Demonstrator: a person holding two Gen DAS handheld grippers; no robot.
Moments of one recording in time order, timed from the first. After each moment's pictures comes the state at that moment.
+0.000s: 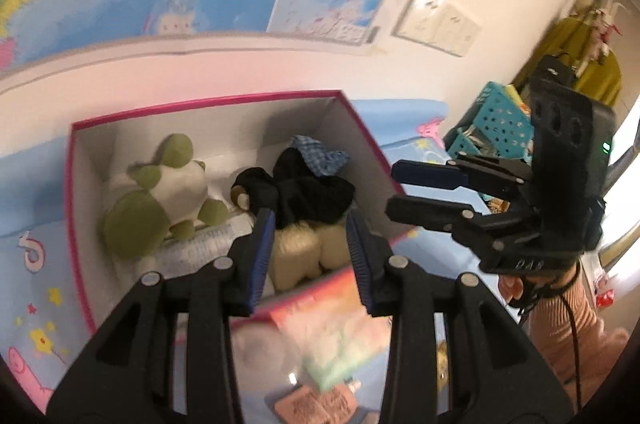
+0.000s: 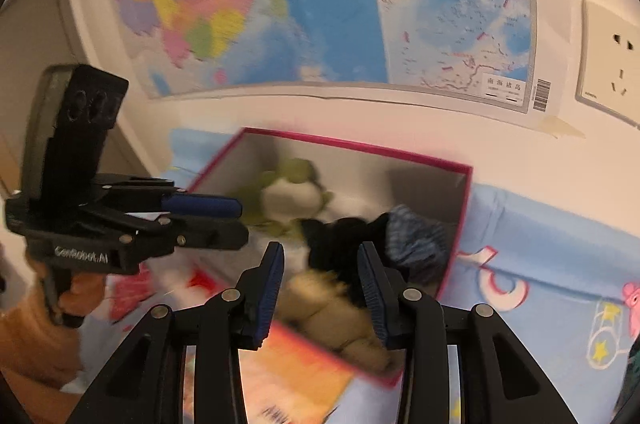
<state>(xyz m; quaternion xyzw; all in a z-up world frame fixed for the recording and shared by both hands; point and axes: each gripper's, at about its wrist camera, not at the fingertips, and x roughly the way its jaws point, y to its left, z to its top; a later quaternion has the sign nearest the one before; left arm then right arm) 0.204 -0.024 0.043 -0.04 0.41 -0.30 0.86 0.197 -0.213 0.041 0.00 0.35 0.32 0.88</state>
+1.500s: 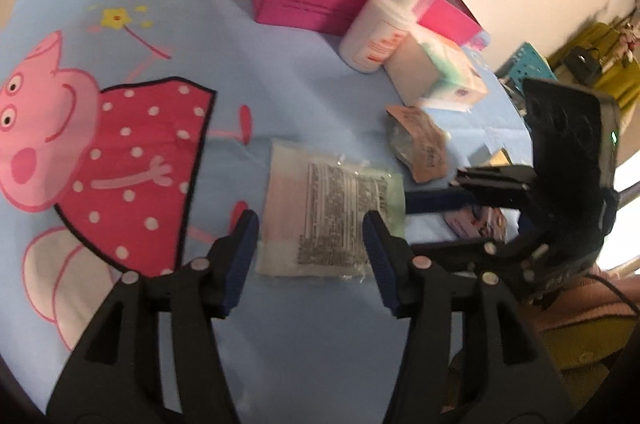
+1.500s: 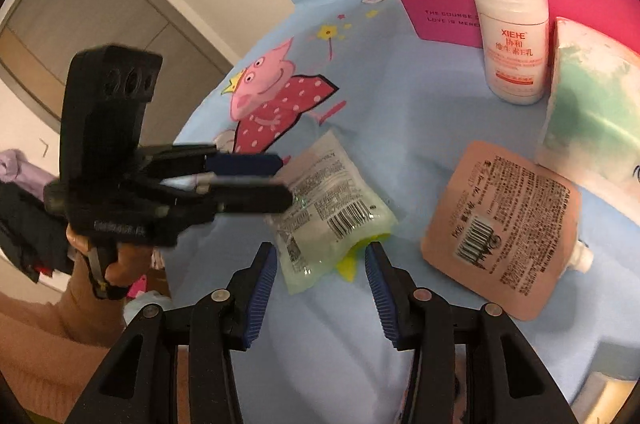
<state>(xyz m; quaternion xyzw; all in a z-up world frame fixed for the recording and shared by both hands) 0.029 0.113 -0.087 -0.10 0.51 -0.22 0.82 0.062 -0.044 -0.100 0.03 0.50 0.44 0.75</state>
